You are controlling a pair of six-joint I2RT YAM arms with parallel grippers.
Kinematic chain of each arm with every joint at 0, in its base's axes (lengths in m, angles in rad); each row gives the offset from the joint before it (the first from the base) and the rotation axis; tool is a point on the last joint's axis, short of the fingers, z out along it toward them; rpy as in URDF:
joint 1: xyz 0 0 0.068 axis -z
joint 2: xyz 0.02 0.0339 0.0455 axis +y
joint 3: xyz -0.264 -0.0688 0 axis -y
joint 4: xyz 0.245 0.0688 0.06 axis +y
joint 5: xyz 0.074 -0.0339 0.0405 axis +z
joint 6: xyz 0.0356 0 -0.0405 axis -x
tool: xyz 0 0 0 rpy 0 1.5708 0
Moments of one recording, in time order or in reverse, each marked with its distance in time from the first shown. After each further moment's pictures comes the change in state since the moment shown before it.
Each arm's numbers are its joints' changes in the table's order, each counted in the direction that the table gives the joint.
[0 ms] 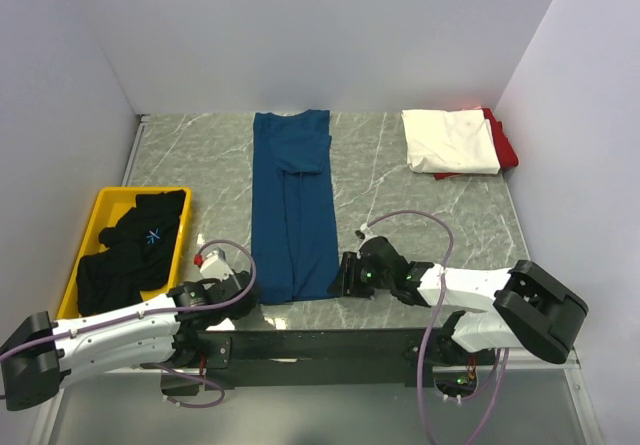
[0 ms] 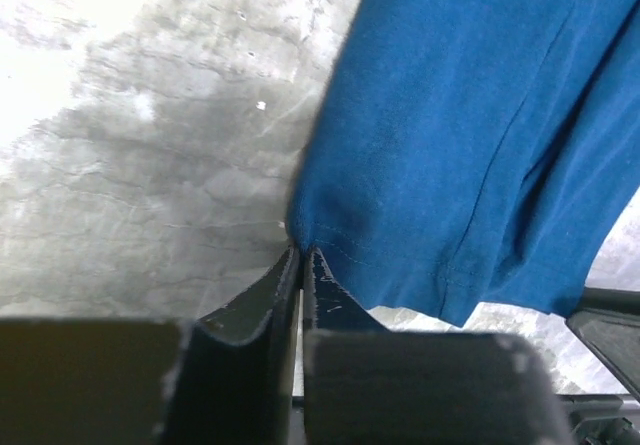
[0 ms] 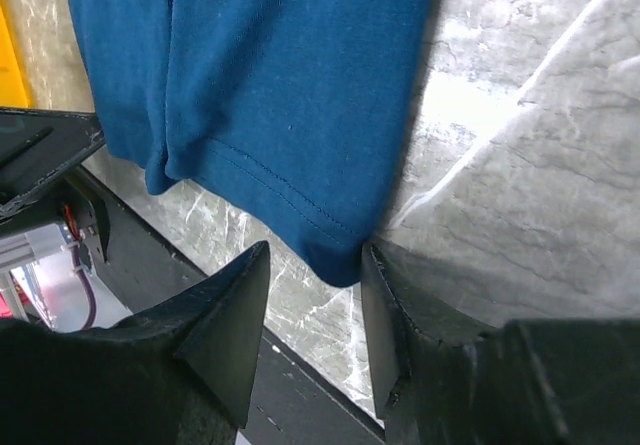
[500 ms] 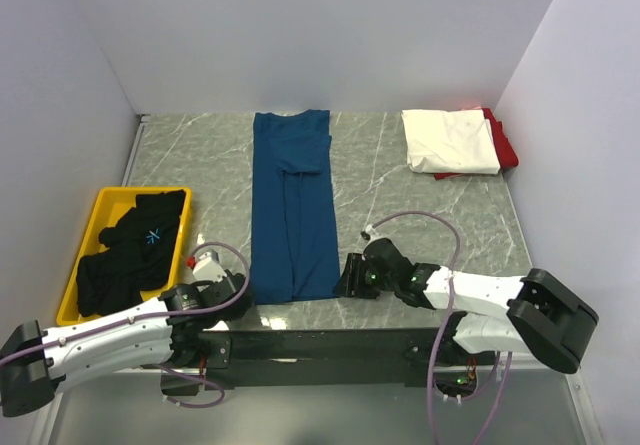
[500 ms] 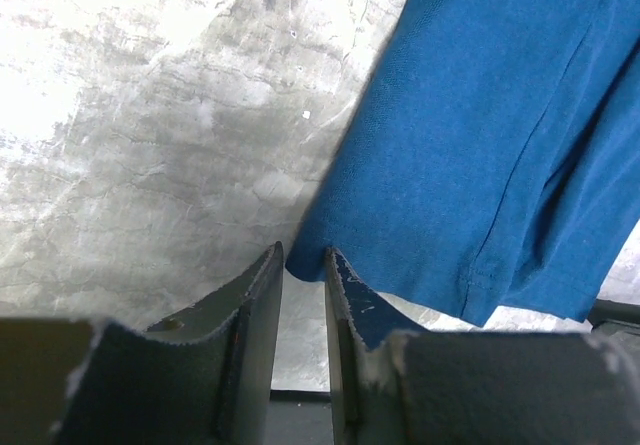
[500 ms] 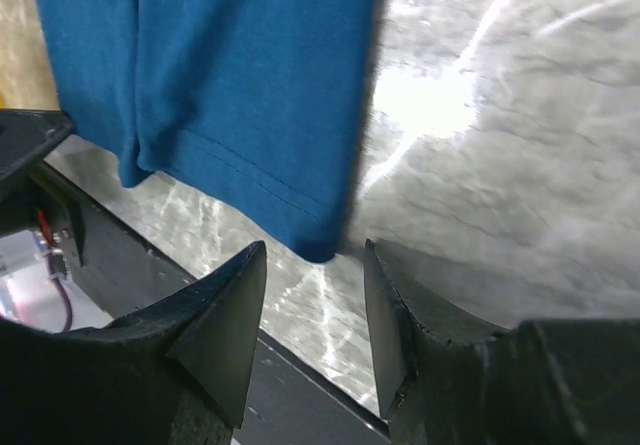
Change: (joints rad) left arm 0.001 -0.087 0.000 0.109 0.029 0.005; right arm -0.002 -0.083 -0.008 0.109 -0.050 0.017
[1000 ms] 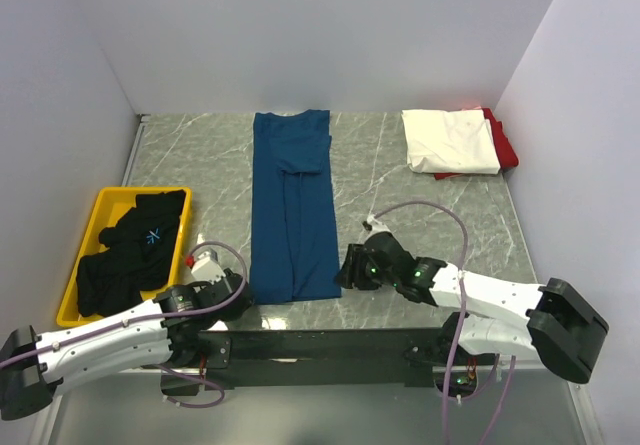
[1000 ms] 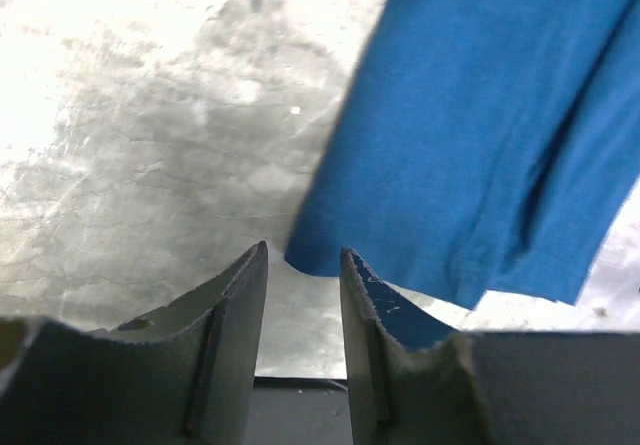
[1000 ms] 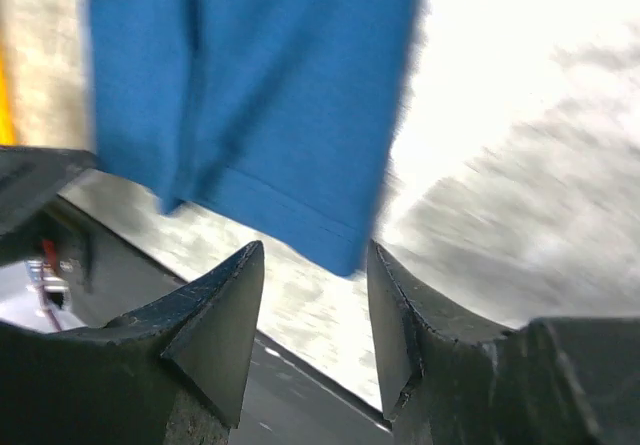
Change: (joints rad) left arm 0.003 -0.059 0.013 0.037 0.003 -0.033; right arm -0.029 -0.058 0.123 0.136 -0.119 0.051
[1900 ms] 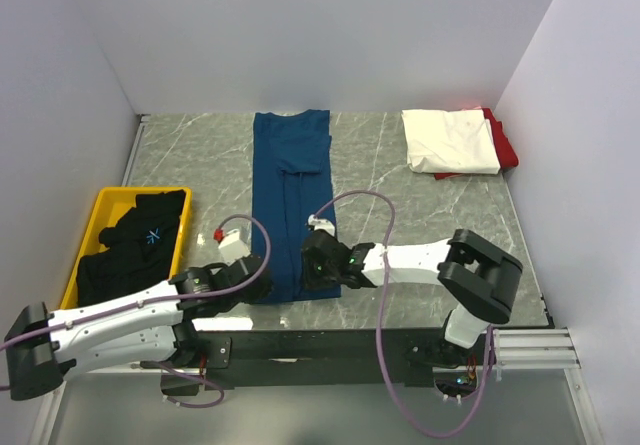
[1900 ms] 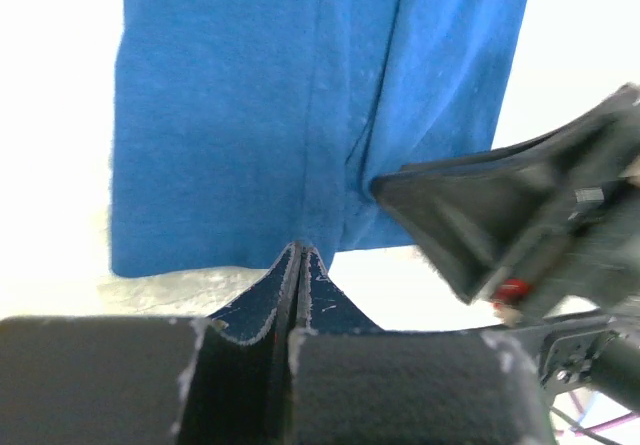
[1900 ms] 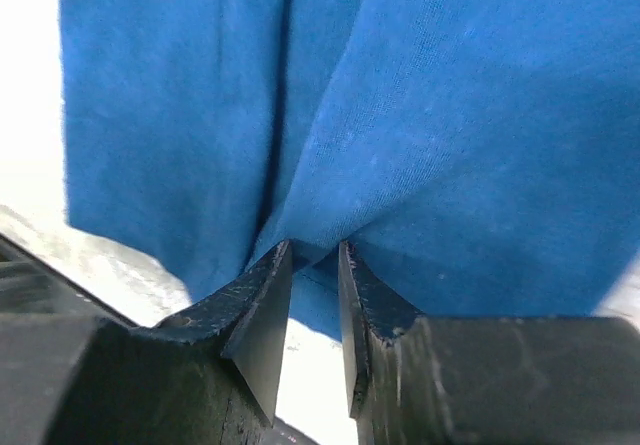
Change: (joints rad) left arm 0.026 0.250 0.210 -0.185 -0.040 -0.242; right arm -0.166 0.487 0.340 0.000 -0.101 0.022
